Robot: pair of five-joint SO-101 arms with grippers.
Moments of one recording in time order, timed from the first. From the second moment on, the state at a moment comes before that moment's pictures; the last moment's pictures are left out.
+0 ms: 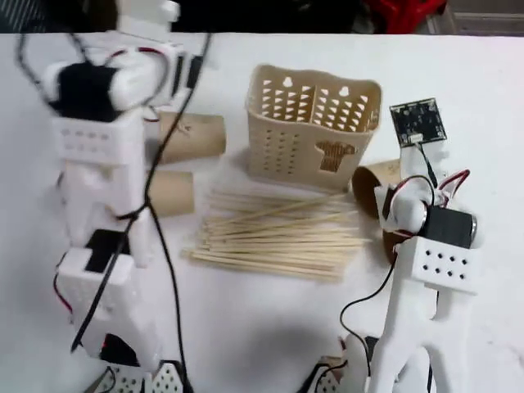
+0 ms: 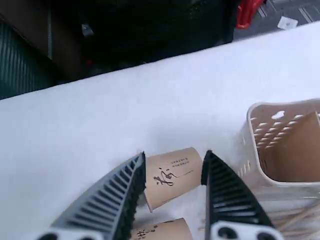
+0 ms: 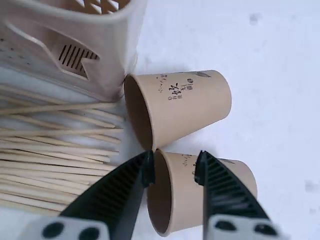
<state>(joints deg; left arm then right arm) 1.7 22.3 -74.1 101.9 -5.8 11.1 -40.0 34.8 67.7 26.2</state>
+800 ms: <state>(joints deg) -9.2 3.6 -43.6 102.5 -18.5 6.9 -49.5 24.5 82.2 36.5</state>
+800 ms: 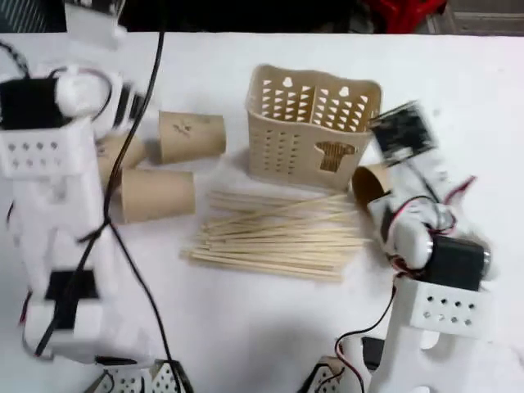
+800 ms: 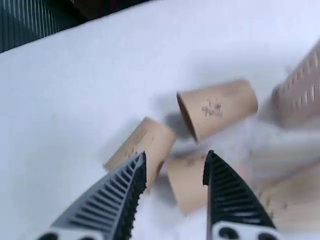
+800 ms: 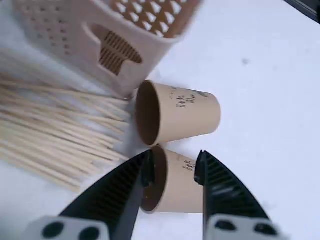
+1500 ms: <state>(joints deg) -12.9 -33.5 65.7 43.9 -30.7 -30.8 -12.0 38.3 57.9 47.1</state>
